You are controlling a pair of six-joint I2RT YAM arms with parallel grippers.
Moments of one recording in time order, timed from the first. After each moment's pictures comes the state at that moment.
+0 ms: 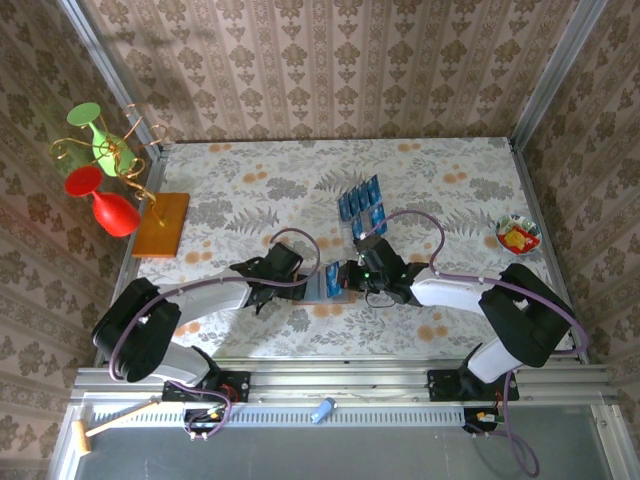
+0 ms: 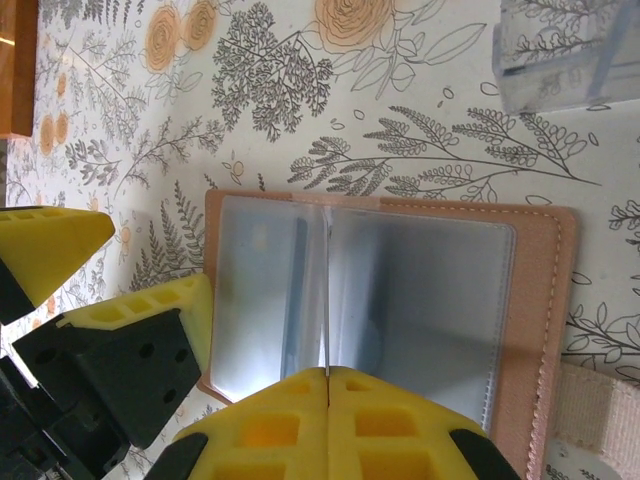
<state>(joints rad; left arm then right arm) -0.78 1.43 0.65 -0.31 -0.29 -0.41 0.72 1.53 0.68 0.09 -0.16 0.87</state>
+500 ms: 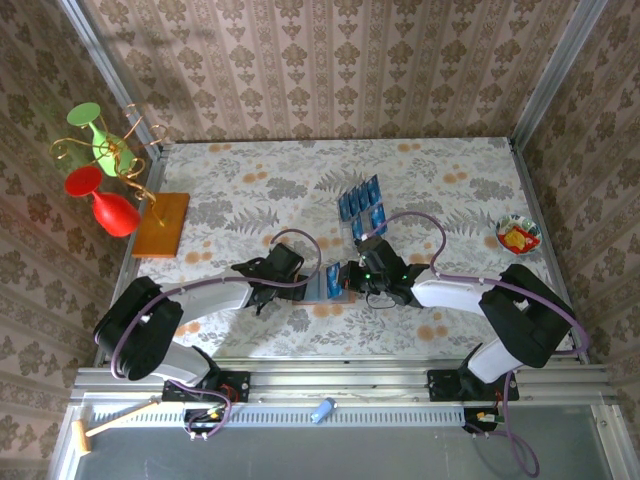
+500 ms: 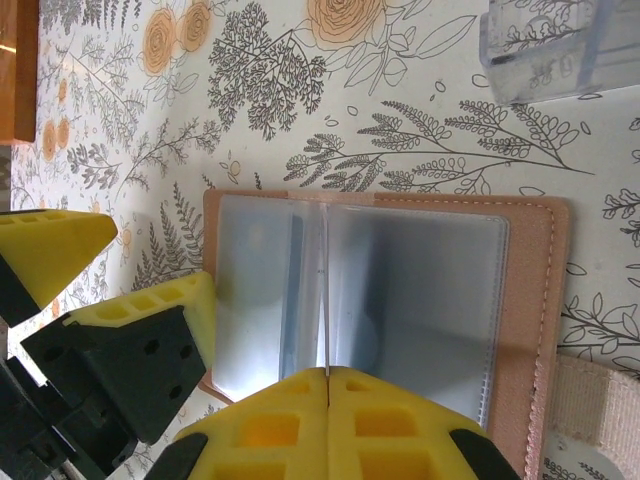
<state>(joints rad) -0.79 1.44 0.65 -0.30 -0.30 -0.41 0.72 1.53 0.67 0.11 -0.16 0.89</state>
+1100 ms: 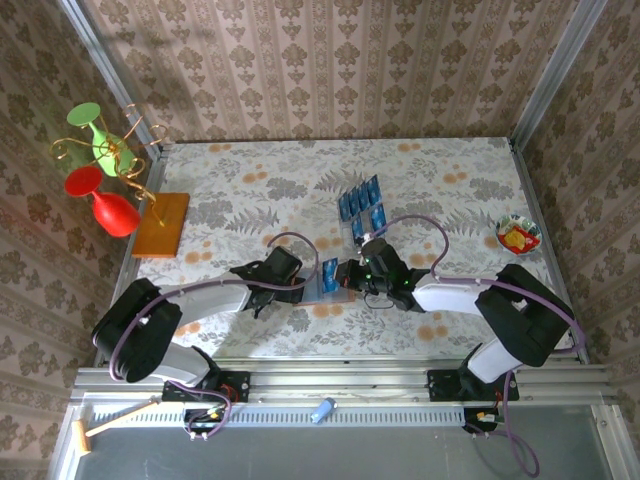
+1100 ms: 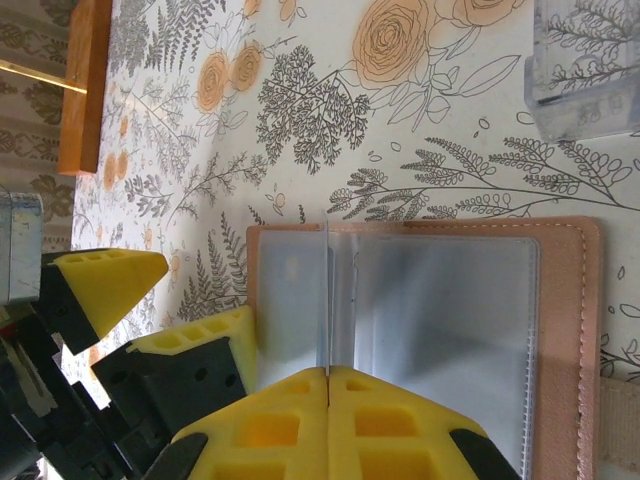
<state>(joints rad) -0.79 1.42 0.62 -0.30 -0.31 -0.43 0.72 1.55 0.60 0.32 -0.16 0.94</state>
